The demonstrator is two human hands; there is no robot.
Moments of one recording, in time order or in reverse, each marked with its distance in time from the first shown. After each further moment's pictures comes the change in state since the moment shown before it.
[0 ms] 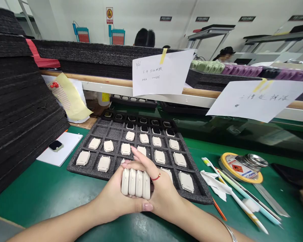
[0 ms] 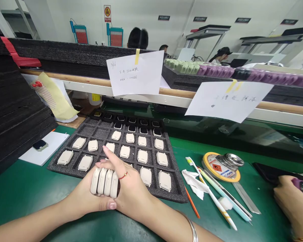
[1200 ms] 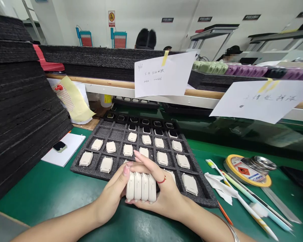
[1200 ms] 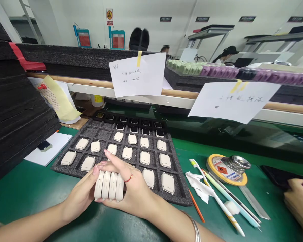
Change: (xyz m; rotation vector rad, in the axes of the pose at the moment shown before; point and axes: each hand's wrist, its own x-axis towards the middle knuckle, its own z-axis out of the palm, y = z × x) left_hand -0.005 -0.001 -0.006 -0.187 0.079 -0.057; right_hand 0.006 -0.001 -0.005 0.018 0.007 -0.110
